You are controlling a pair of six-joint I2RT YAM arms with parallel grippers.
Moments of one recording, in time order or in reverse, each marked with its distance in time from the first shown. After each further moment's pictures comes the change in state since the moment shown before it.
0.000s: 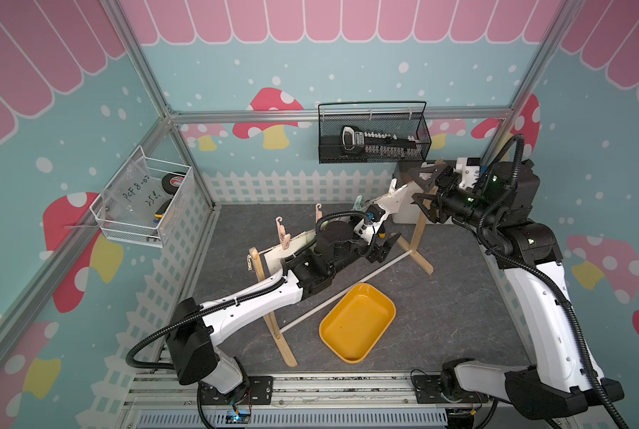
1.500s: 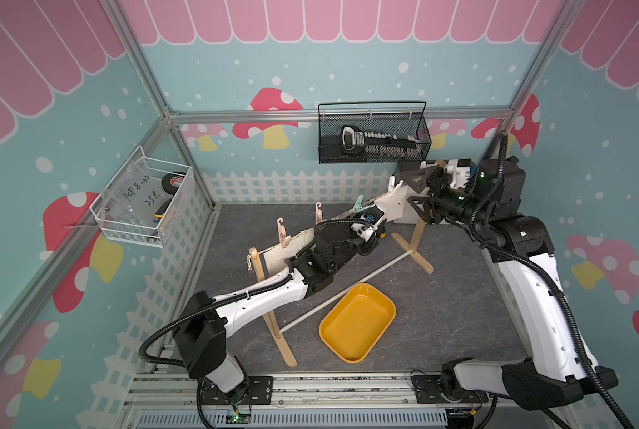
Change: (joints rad) left arm 0.045 0.053 -0.038 0.174 -0.060 0.229; right arm 0.033 0.048 0.047 -0.066 0.037 -0.022
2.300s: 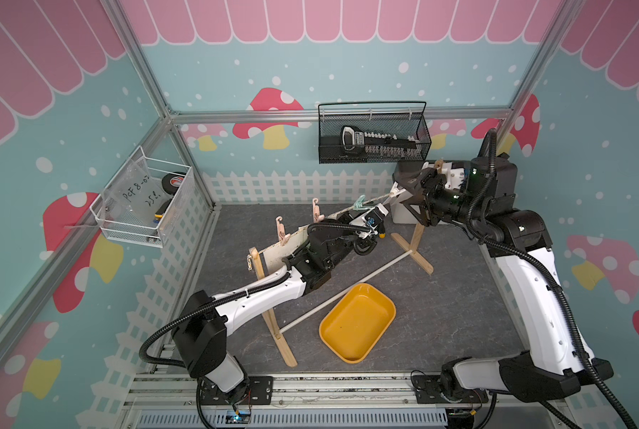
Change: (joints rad) left arm 0.033 0.000 -0.014 0.095 0.038 0.211; right arm 0.043 0.060 0.105 -0.127 0.029 0.023
